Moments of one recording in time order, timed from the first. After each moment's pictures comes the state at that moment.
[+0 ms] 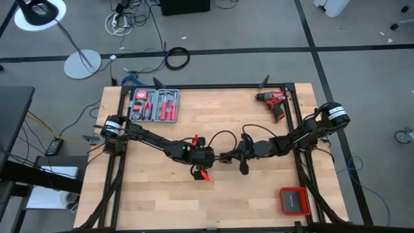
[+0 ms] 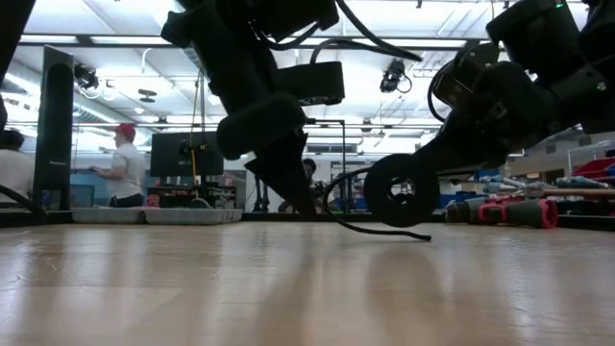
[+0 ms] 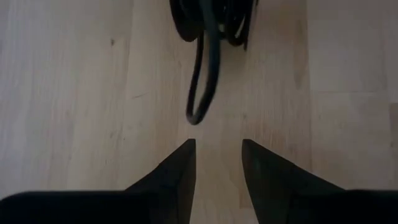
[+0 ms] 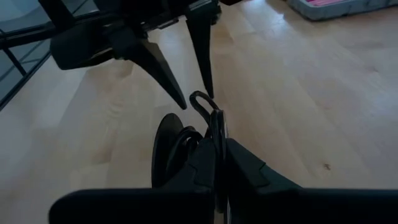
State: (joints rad) left arm -0.22 1.93 1.25 -0.39 -0.30 -0.17; right arm 0.27 1.58 0.34 0.86 0.28 0.31
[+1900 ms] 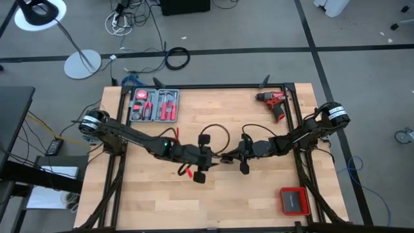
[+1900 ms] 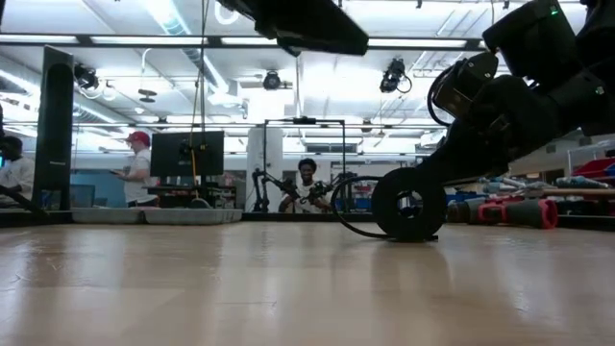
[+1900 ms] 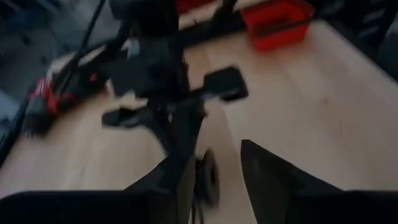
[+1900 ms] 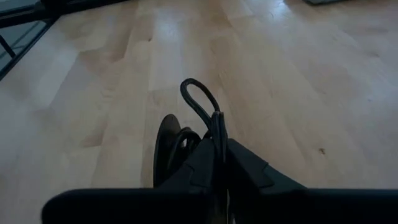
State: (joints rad) left arm -0.27 1.66 1.14 0.03 -0.27 0.15; right arm 0.25 1.58 0.34 0.80 0.27 0.30
